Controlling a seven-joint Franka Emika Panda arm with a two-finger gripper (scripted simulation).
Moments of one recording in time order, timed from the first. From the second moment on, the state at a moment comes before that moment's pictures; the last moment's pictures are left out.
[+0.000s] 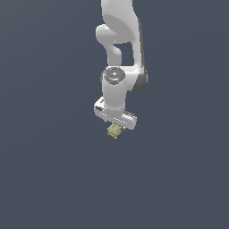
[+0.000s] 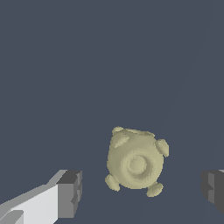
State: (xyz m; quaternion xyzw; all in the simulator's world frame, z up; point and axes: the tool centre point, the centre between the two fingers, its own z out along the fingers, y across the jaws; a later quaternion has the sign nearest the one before) arm -0.024 0.002 0.112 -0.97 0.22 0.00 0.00
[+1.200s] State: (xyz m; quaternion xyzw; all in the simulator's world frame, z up) arm -0.037 0.000 0.071 -0.95 0.30 0.00 0.00
